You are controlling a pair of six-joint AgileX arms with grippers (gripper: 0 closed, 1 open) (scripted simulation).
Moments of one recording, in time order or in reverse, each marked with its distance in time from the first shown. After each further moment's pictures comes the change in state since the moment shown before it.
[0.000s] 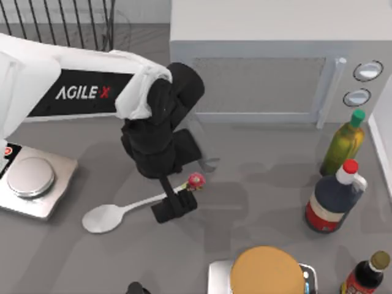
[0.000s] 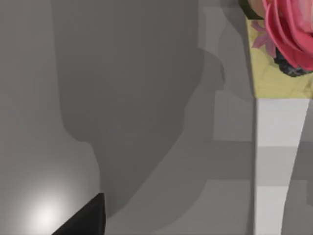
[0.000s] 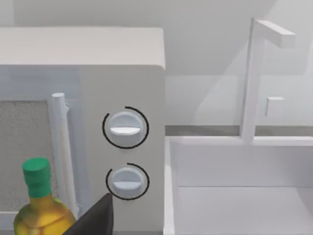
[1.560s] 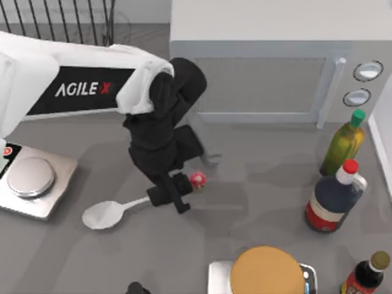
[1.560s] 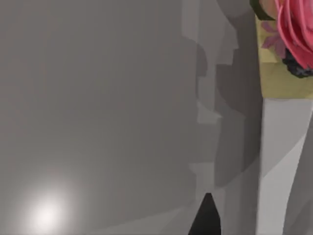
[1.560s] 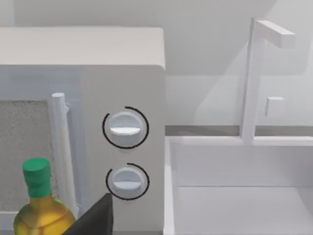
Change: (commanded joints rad) left arm -0.001 -0.052 0.048 -0.074 0.017 -0.005; right arm 0.000 0.000 0.000 0.000 0.000 0.000
